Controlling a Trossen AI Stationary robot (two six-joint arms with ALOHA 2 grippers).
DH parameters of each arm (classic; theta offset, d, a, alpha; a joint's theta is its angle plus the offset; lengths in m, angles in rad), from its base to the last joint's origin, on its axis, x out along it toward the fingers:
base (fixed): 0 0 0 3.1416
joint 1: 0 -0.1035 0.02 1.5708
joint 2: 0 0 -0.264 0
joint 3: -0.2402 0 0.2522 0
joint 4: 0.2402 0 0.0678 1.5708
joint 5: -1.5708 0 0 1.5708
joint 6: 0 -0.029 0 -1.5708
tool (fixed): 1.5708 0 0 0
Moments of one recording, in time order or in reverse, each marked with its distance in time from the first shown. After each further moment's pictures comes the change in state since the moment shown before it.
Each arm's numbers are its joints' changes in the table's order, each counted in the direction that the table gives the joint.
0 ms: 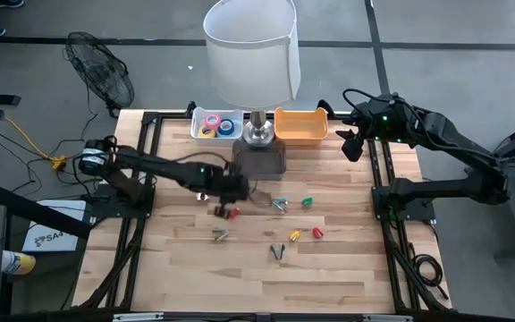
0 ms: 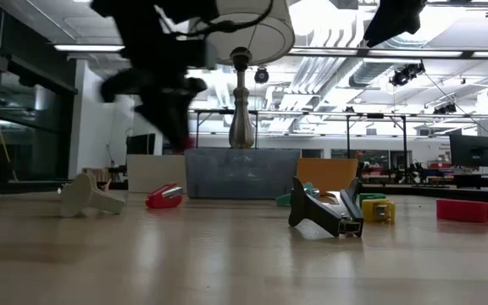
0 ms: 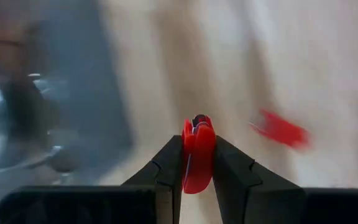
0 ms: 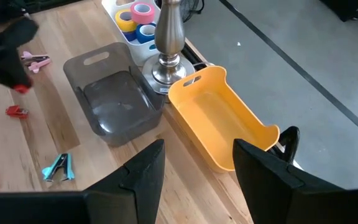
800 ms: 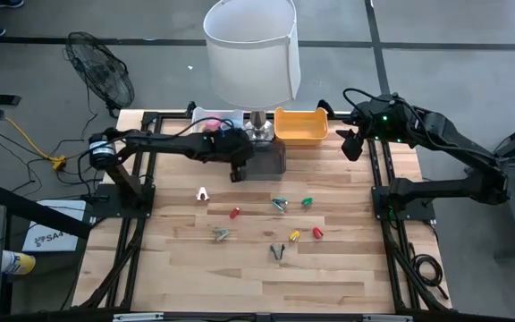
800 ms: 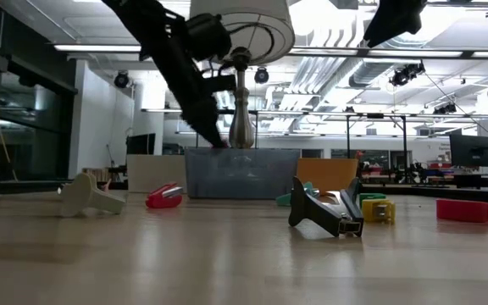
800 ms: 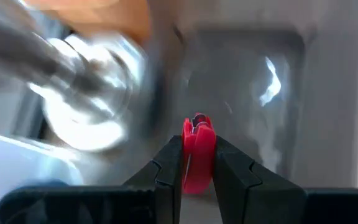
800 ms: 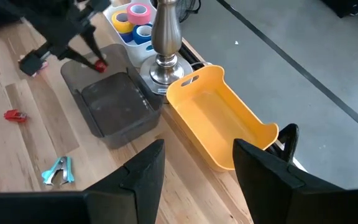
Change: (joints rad) left arm -0.351 0.053 -0.006 -0.254 -0.044 0.023; right arm 0.000 0.000 0.000 0.001 -0.010 -0.023
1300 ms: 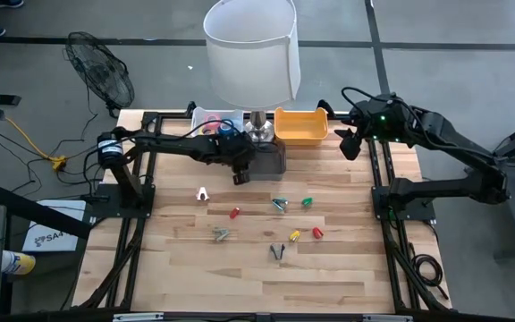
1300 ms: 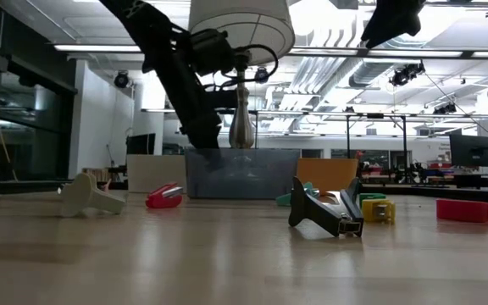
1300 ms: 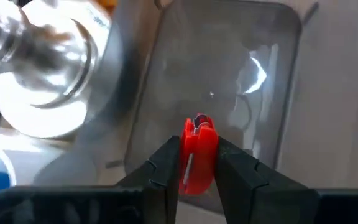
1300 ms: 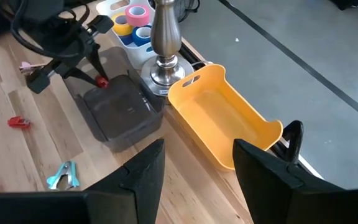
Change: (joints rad) left arm -0.001 0.074 0.000 -0.017 -0.024 0.091; right arm 0.000 0.012 0.000 -0.010 0.002 -0.042
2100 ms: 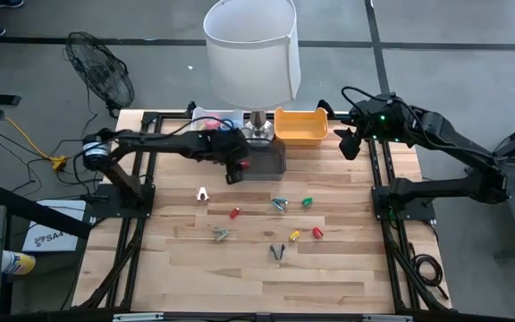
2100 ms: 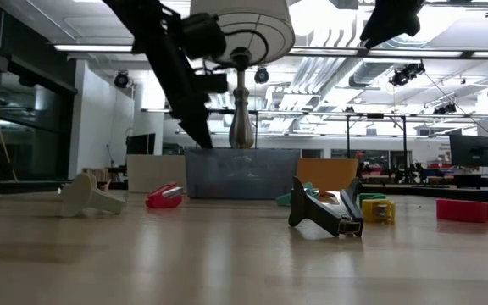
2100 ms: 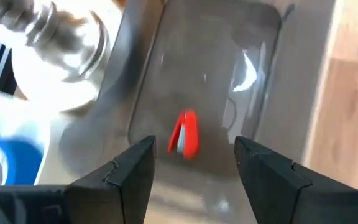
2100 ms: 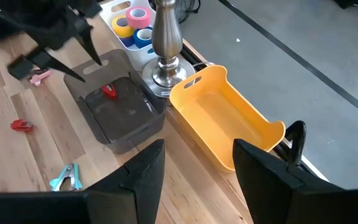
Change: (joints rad) left arm 0.000 -0.120 -0.001 0.153 -0.030 0.050; right arm 0.000 0.002 0.000 -0.007 0.005 -0.011
